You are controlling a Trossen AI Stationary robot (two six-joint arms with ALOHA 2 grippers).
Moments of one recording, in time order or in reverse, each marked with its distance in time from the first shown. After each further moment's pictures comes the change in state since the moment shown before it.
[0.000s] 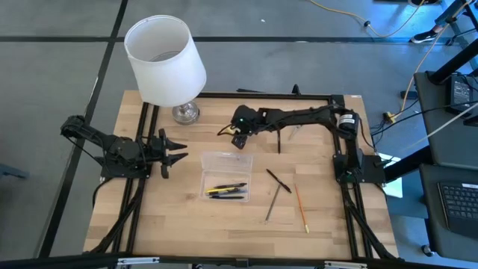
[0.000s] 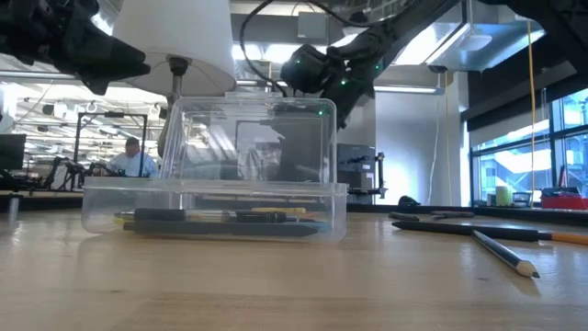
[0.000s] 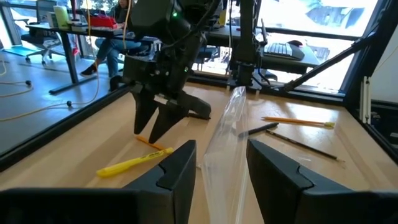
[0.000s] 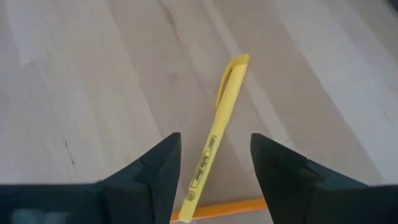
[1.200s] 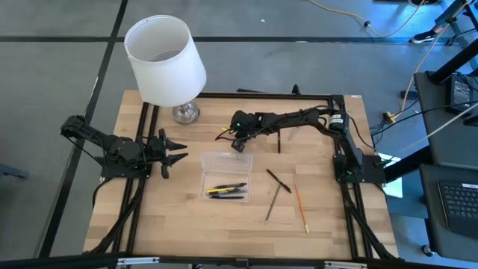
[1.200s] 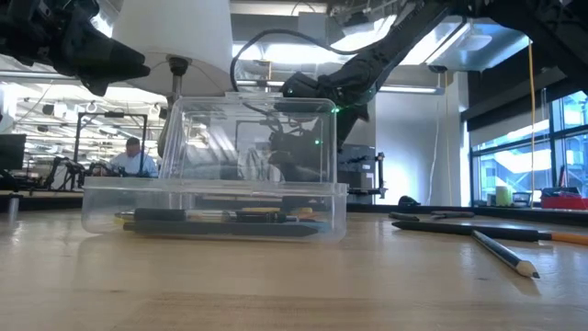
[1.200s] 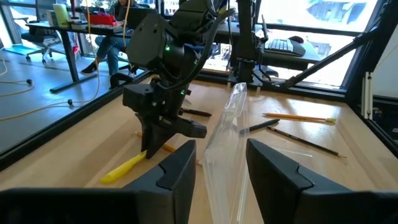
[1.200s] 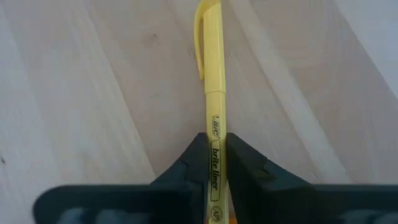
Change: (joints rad) left arm 0.000 0.000 0.000 -0.014 0.000 0.000; right arm 0.000 0.116 0.002 0.030 0.003 -0.002
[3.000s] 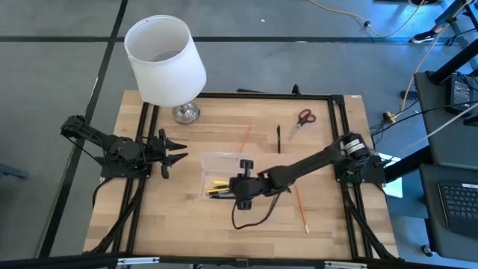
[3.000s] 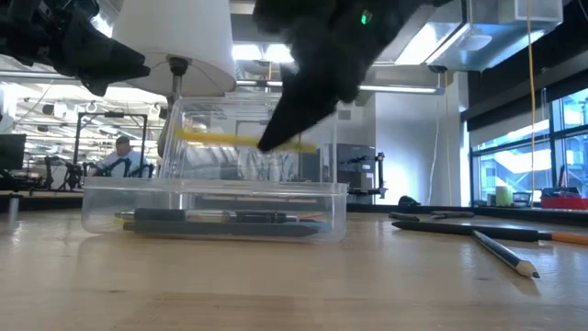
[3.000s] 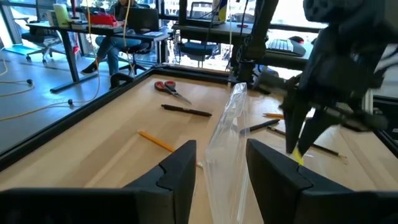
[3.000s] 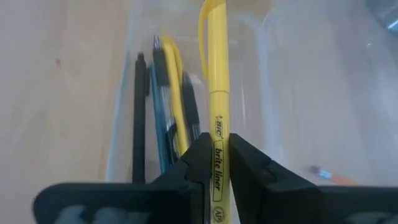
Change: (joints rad) left arm 0.000 0.000 0.000 0.000 -0.001 0.000; right arm 0.593 -0.149 -0.001 -0.066 0.346 0.009
